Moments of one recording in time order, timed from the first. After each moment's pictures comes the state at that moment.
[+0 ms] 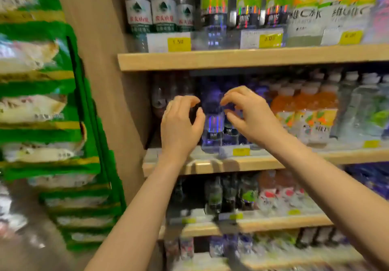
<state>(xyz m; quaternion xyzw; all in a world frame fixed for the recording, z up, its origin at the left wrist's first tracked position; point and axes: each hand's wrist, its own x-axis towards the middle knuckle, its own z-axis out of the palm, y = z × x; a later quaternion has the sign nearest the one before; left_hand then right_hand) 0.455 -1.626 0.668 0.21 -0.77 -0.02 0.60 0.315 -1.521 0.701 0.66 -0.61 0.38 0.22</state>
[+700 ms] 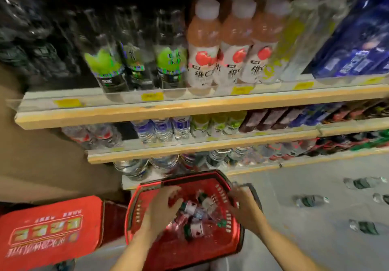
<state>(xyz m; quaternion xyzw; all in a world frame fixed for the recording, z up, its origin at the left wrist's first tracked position) 0.380 -1.442 0.117 0.42 -0.80 -0.43 0.03 0.174 -1.288 0.135 0.36 -0.84 0.18 -0.37</state>
